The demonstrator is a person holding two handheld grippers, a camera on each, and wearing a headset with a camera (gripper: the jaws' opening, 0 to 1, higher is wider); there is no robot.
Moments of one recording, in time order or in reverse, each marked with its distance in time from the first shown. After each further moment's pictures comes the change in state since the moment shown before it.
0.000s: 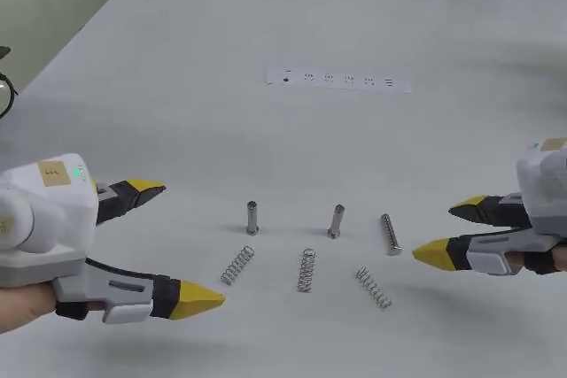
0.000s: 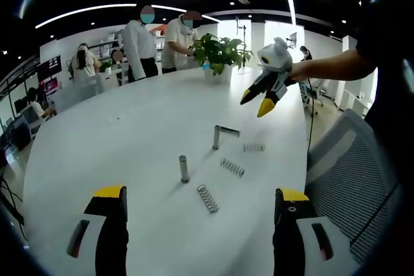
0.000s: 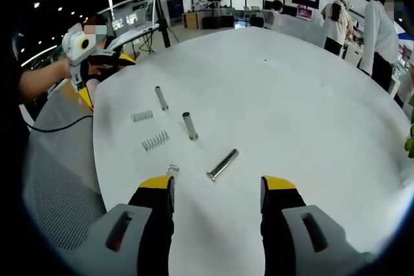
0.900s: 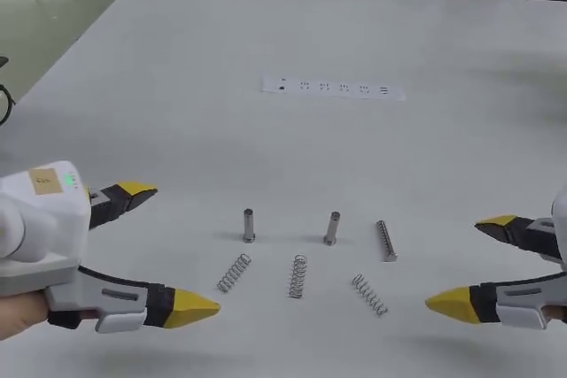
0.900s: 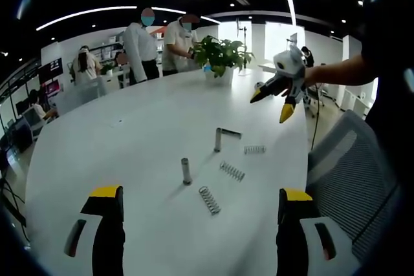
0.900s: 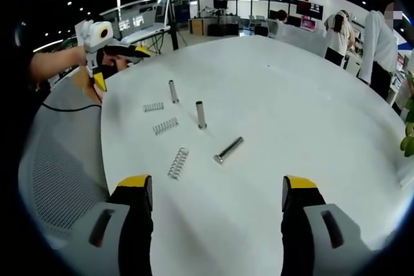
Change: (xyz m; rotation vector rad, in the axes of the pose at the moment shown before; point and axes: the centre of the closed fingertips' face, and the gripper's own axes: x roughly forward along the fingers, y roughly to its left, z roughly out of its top) left arm -0.003 0.002 0.004 0.008 -0.011 0.011; right arm -0.025 0.010 -0.023 -0.057 -0.053 -0.001
